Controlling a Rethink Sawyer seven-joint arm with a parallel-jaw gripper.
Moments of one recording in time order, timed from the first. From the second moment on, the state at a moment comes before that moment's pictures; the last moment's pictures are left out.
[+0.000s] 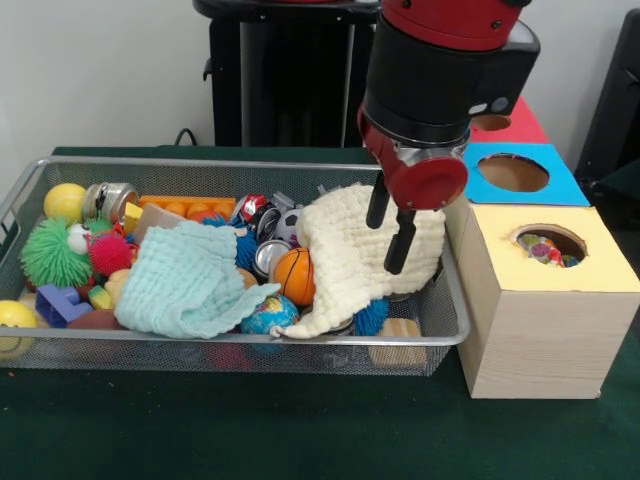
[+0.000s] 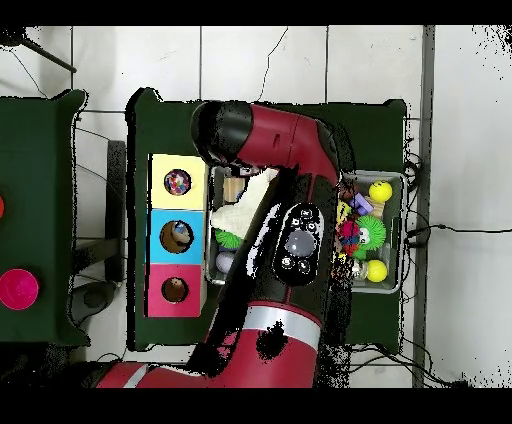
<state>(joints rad) 0.00 -0.36 -0.31 1.02 0.19 1.01 2.87</state>
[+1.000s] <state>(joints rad) -0.04 -0.38 -0.22 1.08 0.16 0.90 2.87</state>
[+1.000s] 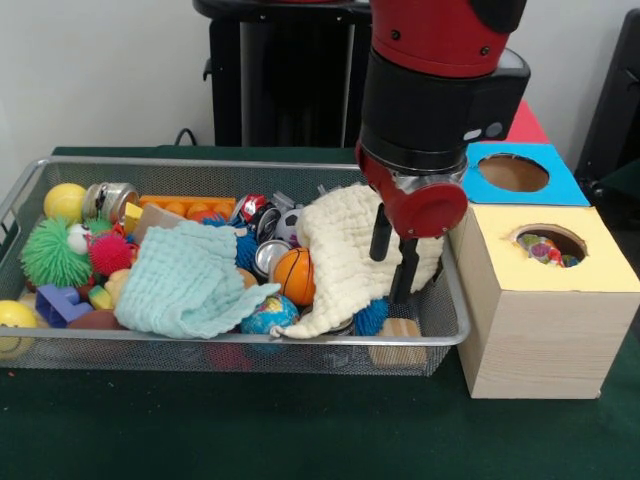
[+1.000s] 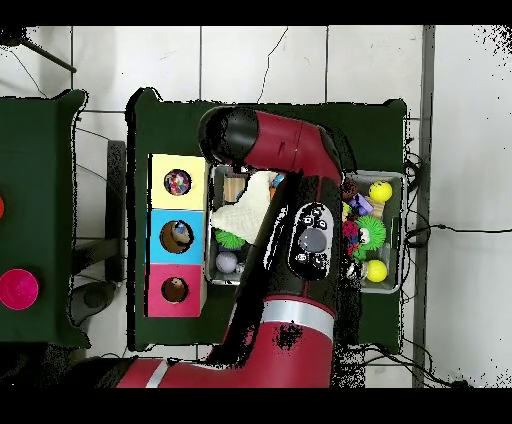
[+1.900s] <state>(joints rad) -0.04 -0.44 -0.20 1.17 0.12 0.90 2.87</state>
